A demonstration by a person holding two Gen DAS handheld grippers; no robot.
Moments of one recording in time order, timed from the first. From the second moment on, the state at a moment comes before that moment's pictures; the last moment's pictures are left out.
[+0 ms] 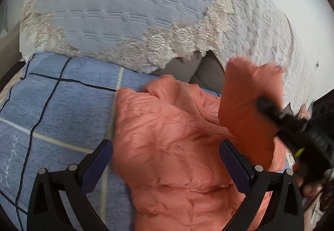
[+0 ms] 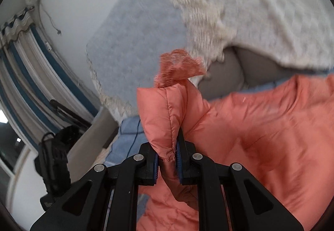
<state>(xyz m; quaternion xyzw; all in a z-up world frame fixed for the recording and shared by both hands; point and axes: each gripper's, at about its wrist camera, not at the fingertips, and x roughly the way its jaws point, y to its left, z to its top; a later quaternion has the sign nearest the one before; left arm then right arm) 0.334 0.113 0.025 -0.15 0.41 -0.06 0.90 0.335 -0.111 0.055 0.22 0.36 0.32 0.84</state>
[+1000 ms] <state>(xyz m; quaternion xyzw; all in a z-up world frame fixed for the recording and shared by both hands) 0.376 0.022 0.008 -0.07 0.44 -0.09 0.89 0.318 -0.265 0.037 0.03 0.41 0.04 0.91</state>
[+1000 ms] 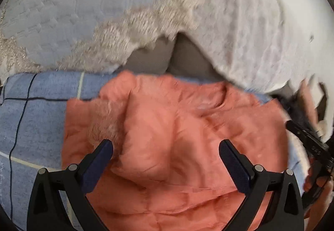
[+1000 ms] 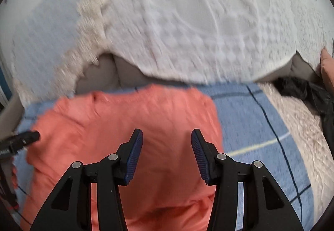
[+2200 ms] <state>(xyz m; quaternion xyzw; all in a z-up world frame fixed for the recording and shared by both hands) 0.405 0.011 -0.037 -0.01 0.49 -0.01 0.87 0.367 -0.241 -0.011 0.02 0.47 0.06 0.88</state>
